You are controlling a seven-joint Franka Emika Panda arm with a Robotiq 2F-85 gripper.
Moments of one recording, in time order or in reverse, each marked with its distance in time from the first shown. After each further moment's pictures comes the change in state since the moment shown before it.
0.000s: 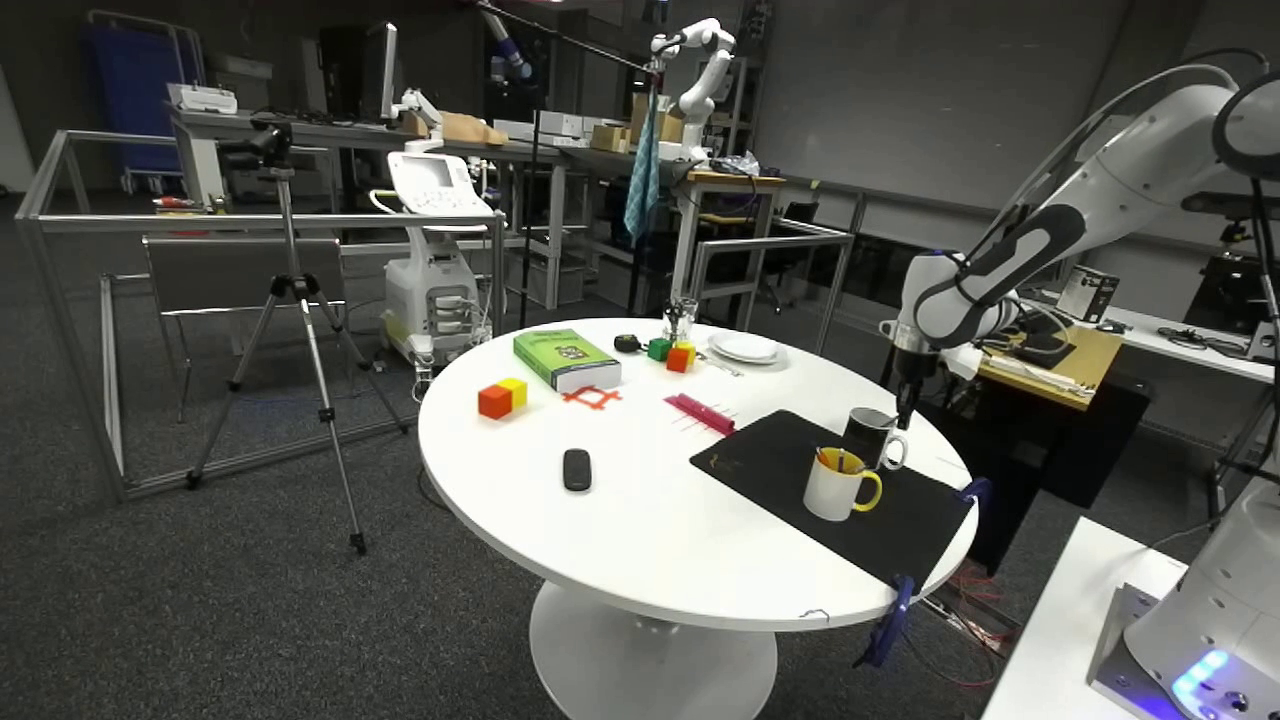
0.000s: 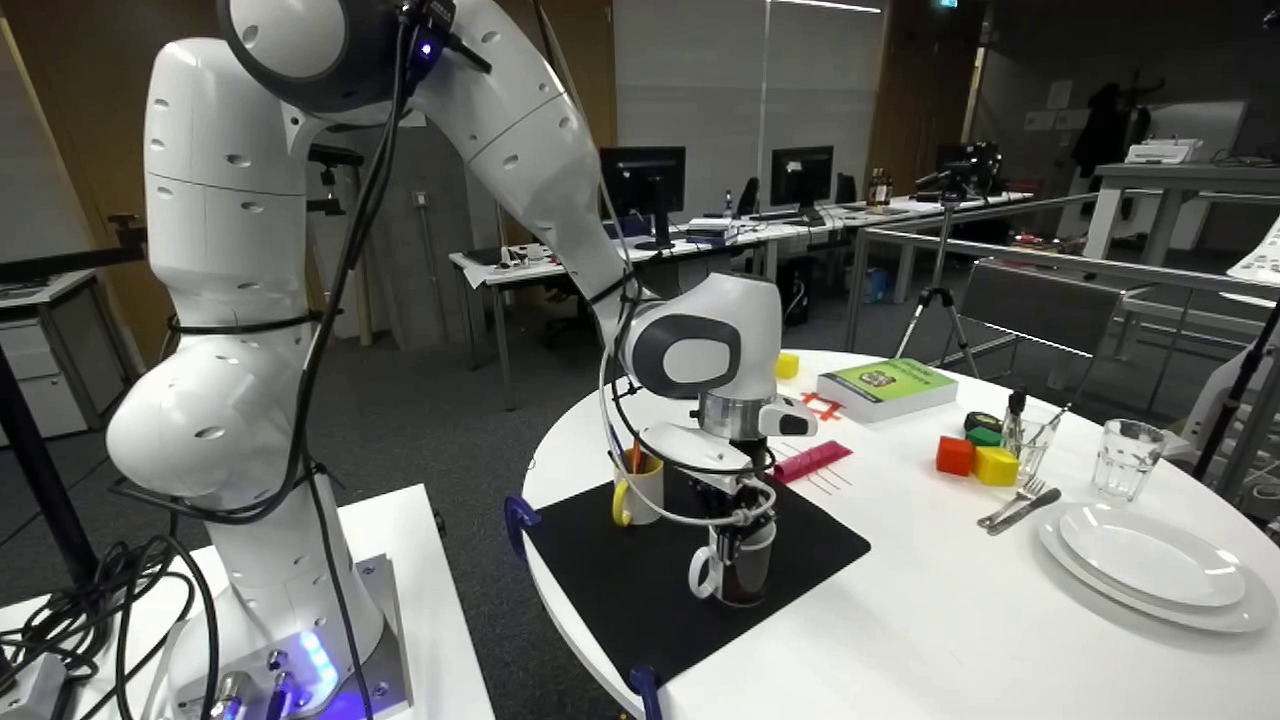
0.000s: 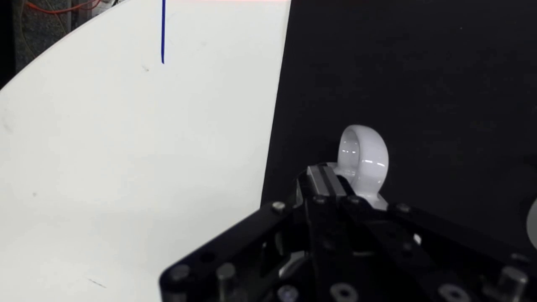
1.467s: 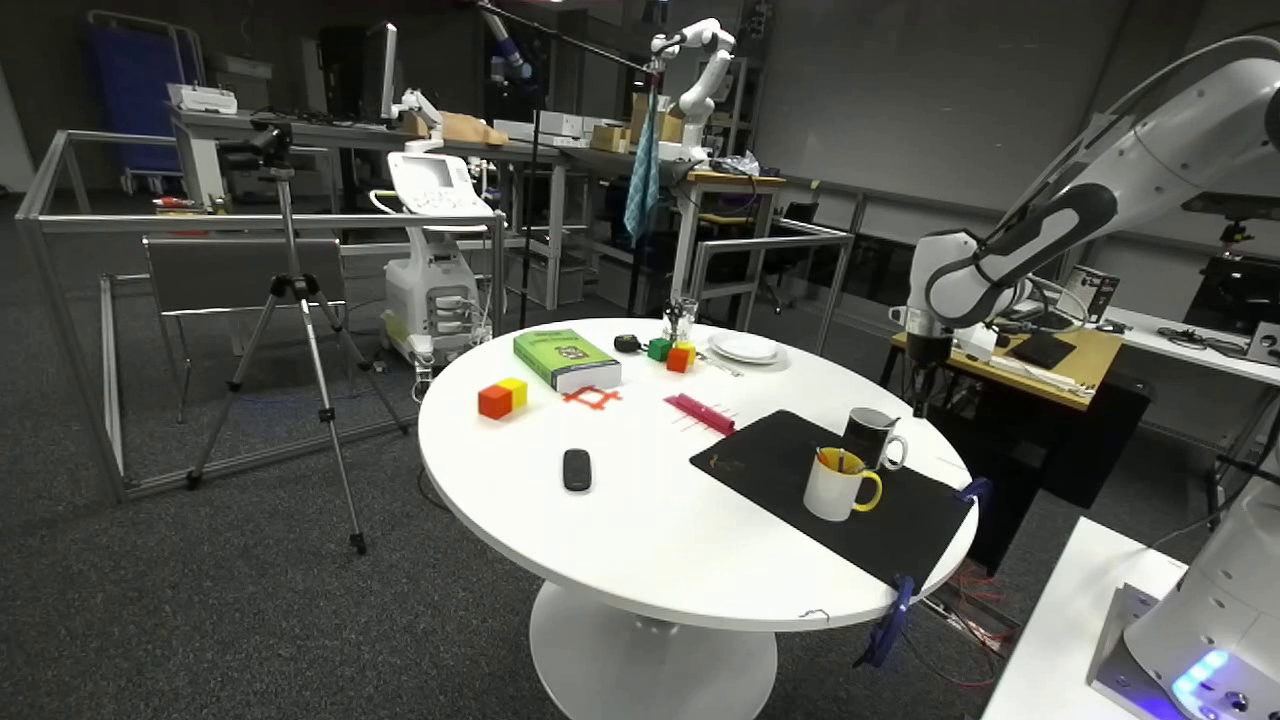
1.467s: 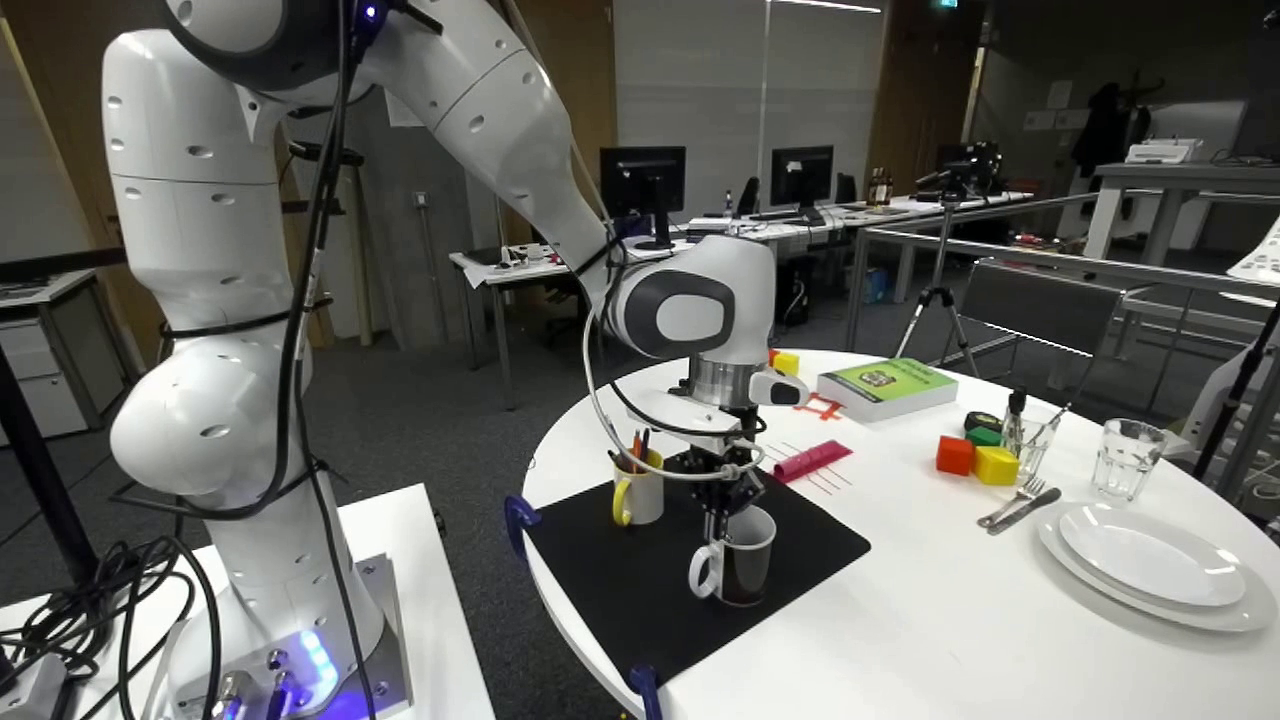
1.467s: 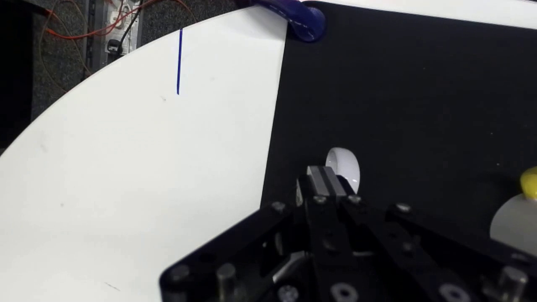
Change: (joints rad) arm 0.026 -0.110 -0.020 -0.019 -0.048 -0.143 0.029
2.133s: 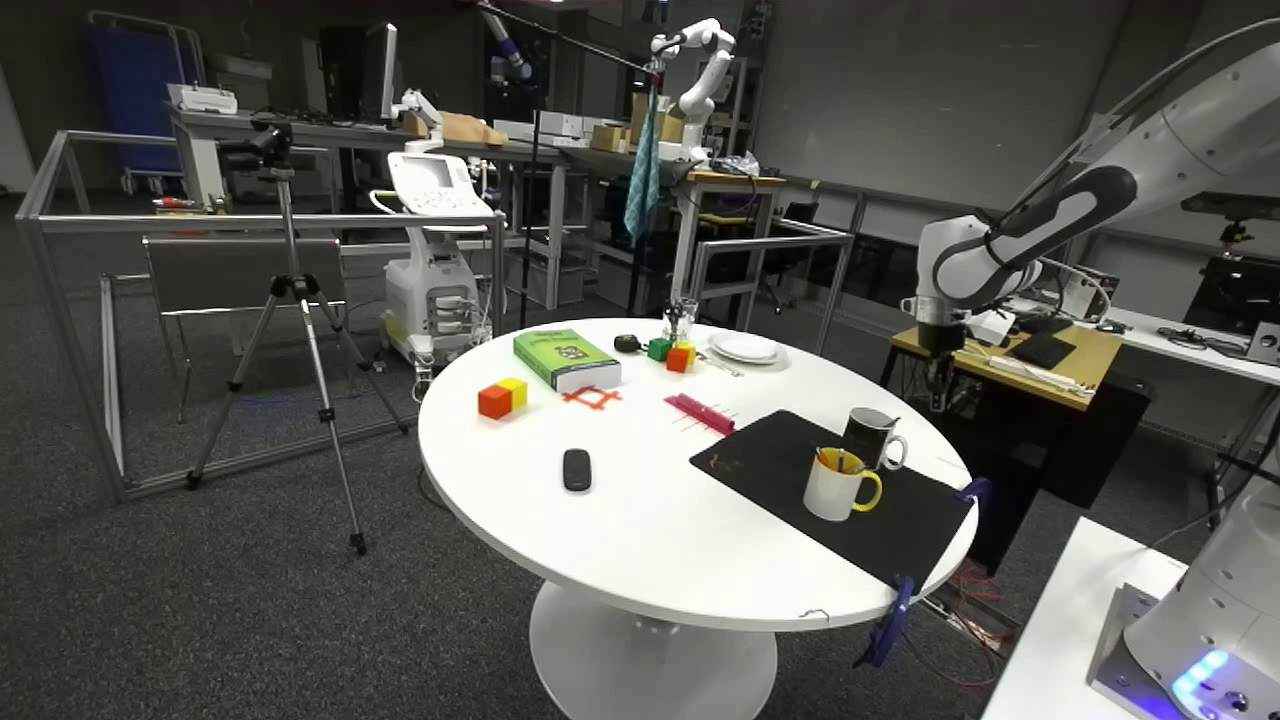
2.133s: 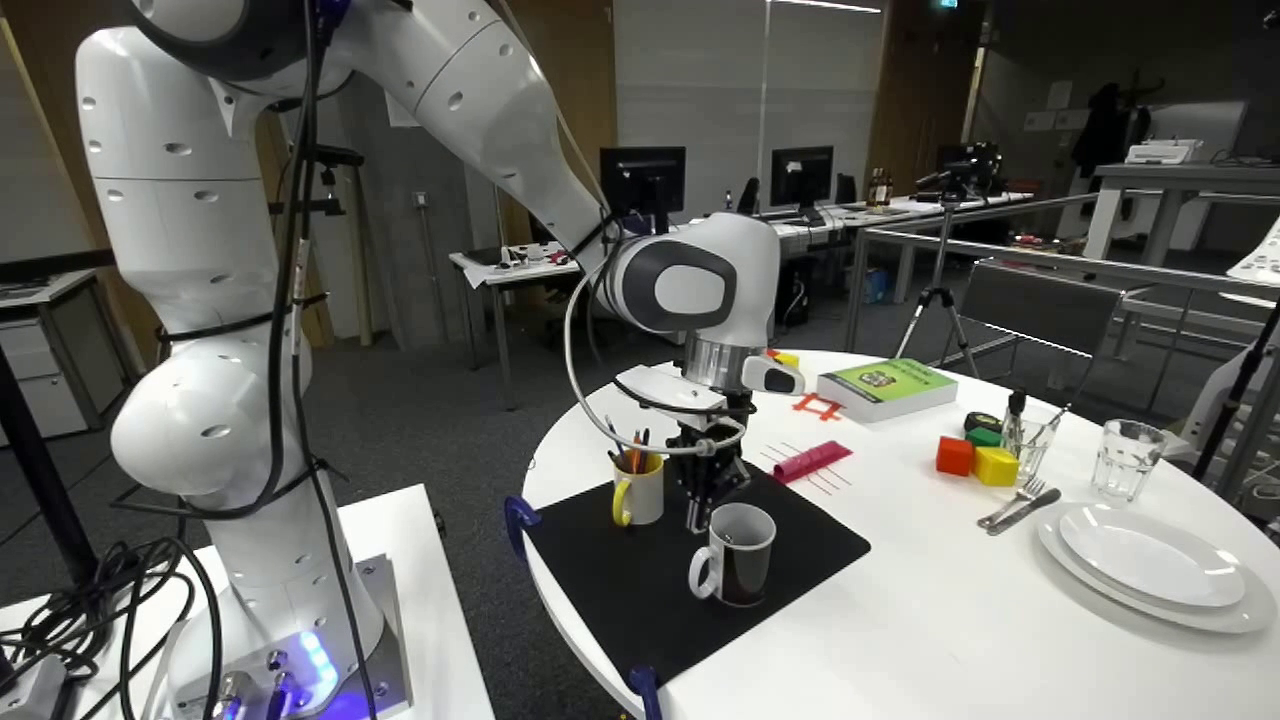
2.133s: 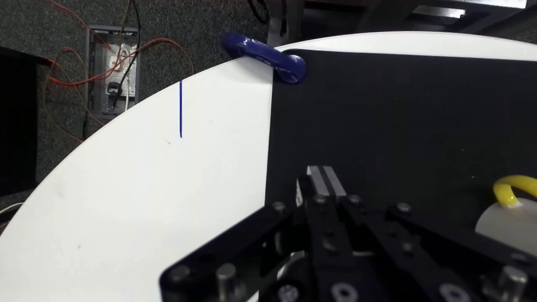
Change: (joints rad) arm 0.004 -0.066 -0.010 0.012 -0.001 -0.160 0.063
